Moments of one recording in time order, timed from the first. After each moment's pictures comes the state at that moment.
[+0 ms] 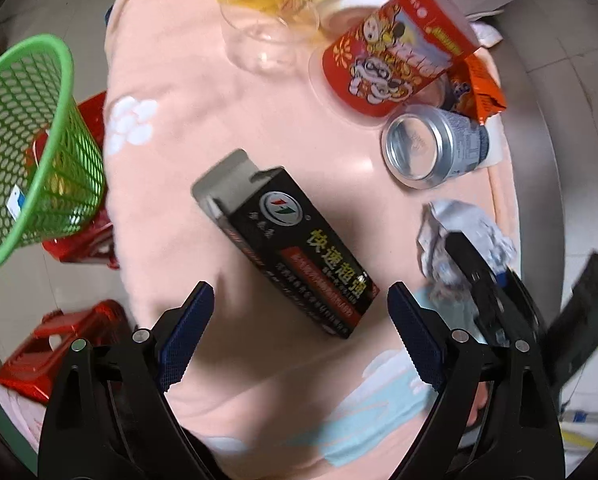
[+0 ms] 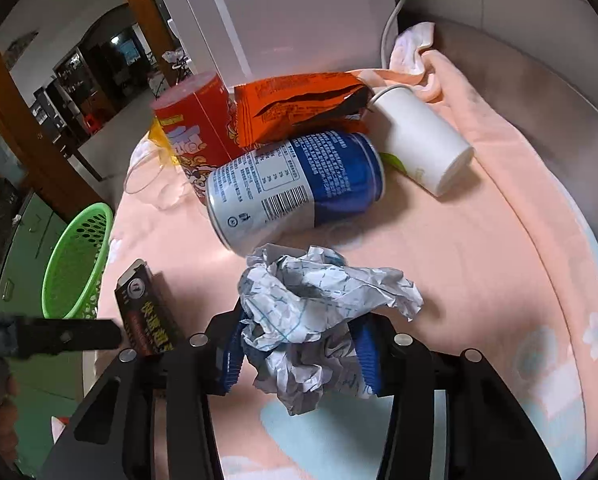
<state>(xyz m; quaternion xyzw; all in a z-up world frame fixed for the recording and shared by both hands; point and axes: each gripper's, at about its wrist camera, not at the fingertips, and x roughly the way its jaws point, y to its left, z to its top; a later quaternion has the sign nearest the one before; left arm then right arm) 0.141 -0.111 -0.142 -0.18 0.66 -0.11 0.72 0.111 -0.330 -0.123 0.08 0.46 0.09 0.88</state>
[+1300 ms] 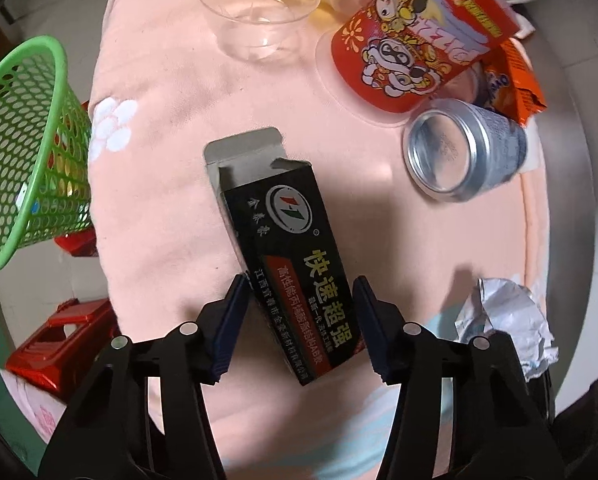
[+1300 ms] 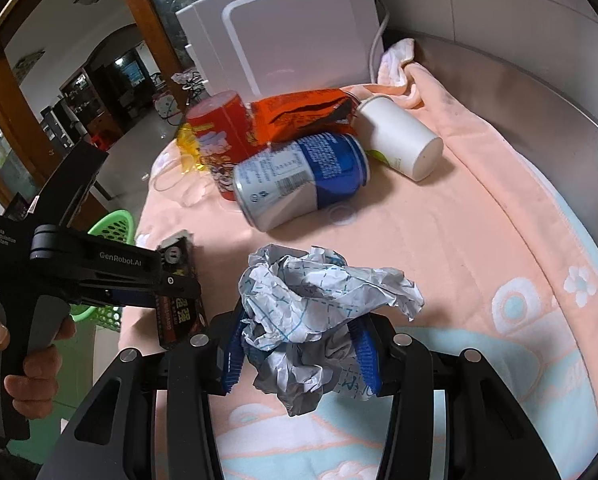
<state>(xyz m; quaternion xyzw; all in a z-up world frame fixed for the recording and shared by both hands) 0.176 -0.138 -0.158 -0.15 0.67 -0.07 0.72 0.063 -0.333 -0.107 0.10 0.43 0.10 0.89</state>
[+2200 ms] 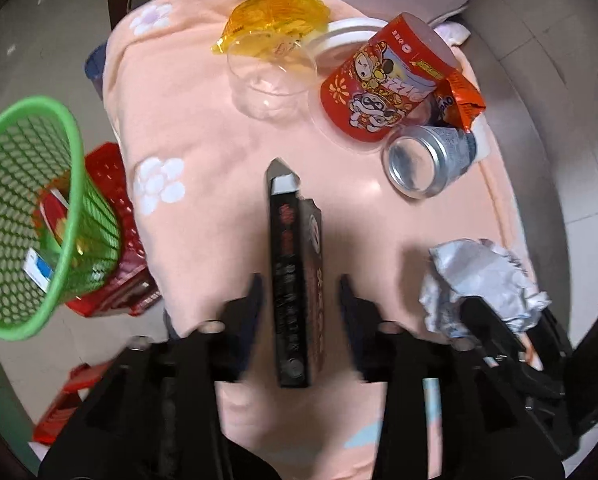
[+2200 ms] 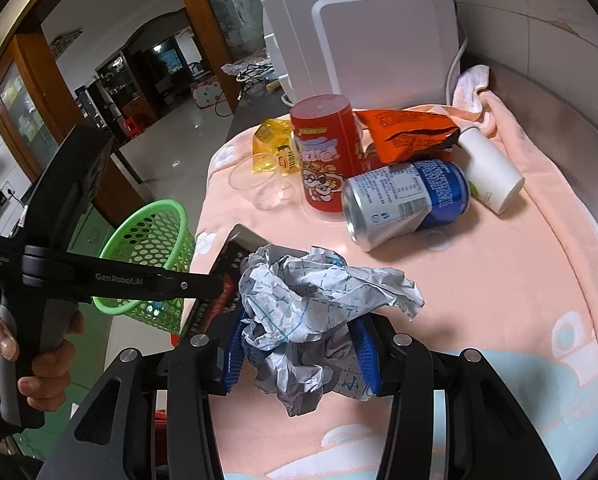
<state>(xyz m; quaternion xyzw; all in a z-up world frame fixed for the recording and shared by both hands) 0.154 -0.086 -0.125 -0.11 0.61 -0.16 0.77 0.071 -0.270 -0.088 0.08 0.42 0.15 0.89</state>
